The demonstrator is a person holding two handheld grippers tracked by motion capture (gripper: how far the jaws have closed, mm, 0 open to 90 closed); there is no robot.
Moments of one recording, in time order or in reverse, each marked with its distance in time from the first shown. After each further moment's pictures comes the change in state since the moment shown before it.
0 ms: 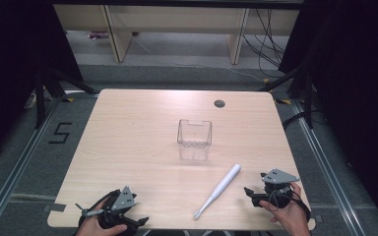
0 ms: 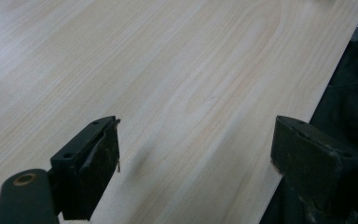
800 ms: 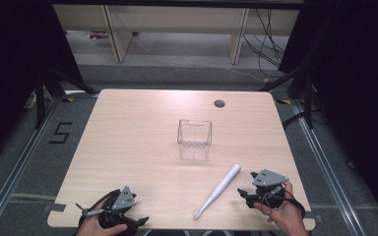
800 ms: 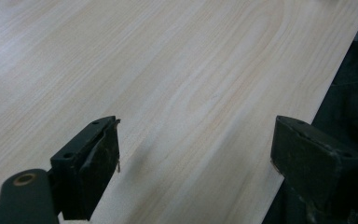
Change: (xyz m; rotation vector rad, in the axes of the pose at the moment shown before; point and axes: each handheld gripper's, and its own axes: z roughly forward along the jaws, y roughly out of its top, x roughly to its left) left arm 0.001 0.000 0.001 0.007 0.000 -0.006; right arm 0.019 0.018 0.002 0.002 0.039 -0.172
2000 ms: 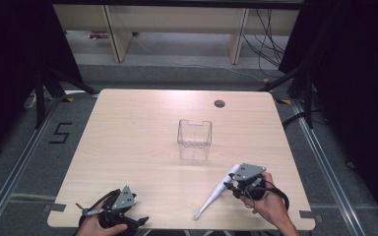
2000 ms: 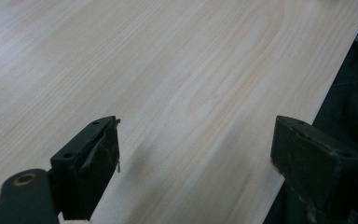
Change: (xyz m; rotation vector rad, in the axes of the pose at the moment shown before) left arm 0.000 0.000 0.000 -0.001 0.003 0.000; right arm 0.014 0.039 0.025 0.056 0.107 -0.082
